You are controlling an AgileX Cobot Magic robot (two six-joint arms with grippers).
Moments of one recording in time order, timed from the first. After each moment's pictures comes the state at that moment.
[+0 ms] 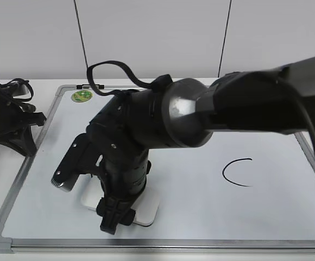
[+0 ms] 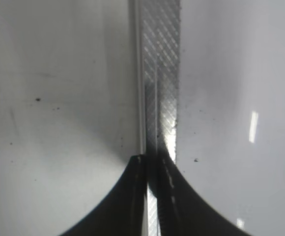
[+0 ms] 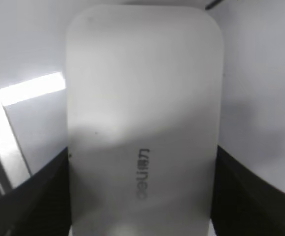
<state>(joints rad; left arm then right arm) 0.00 2.15 -1.45 -0.29 0.91 0.16 0.90 2.13 -1.50 -0.17 0.82 -0.28</state>
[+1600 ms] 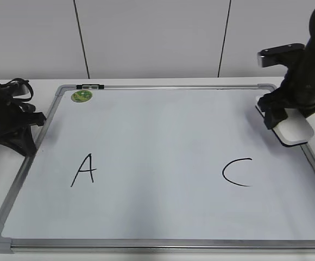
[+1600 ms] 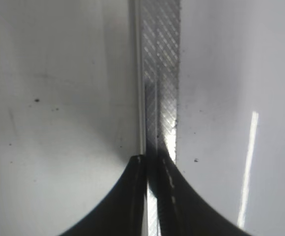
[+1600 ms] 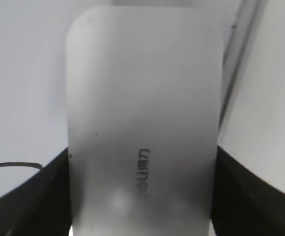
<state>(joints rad) 0.00 2.15 -1.45 -0.29 0.91 0.16 0.11 1.92 -1.41 -0.08 0.86 -0.09</state>
